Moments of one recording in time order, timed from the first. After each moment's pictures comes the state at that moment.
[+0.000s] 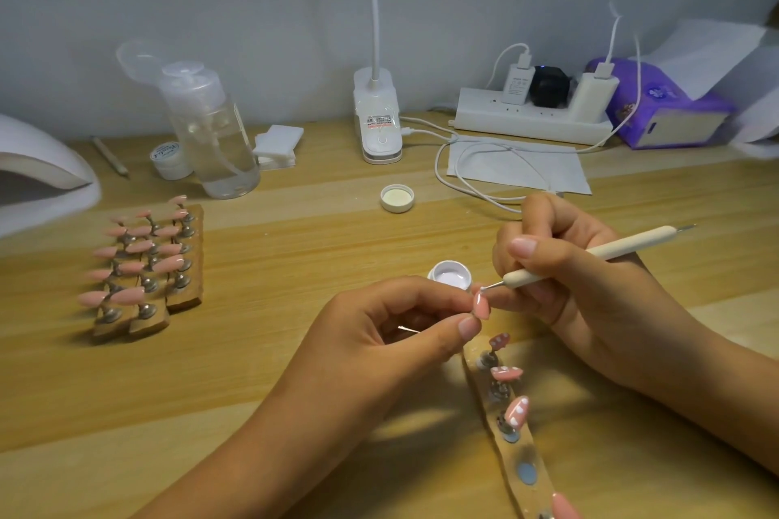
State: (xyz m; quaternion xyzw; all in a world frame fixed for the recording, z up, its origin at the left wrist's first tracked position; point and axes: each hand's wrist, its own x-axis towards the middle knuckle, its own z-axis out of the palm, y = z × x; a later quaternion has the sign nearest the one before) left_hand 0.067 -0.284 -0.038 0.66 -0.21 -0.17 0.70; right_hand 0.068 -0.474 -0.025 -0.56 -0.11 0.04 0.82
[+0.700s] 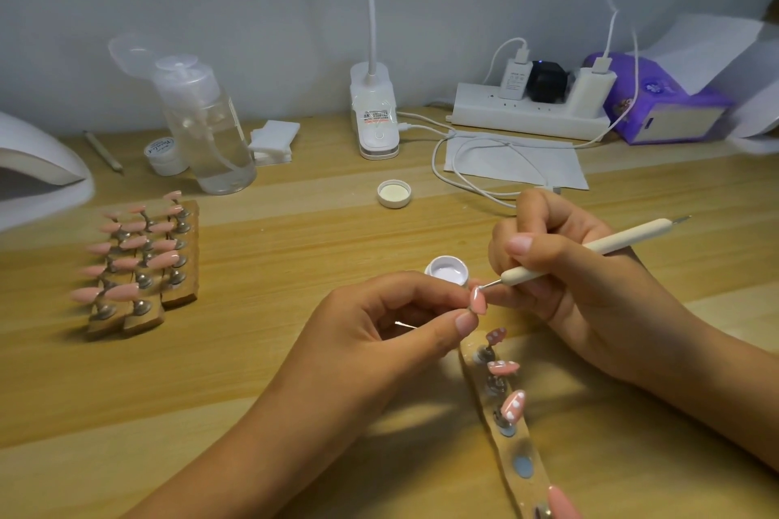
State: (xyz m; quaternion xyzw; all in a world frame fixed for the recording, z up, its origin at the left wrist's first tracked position) left_hand 0.067 -0.284 -0.039 0.68 -0.21 -0.16 0.69; right_hand 0.066 -0.474 -0.024 -0.56 -0.10 0.04 0.82
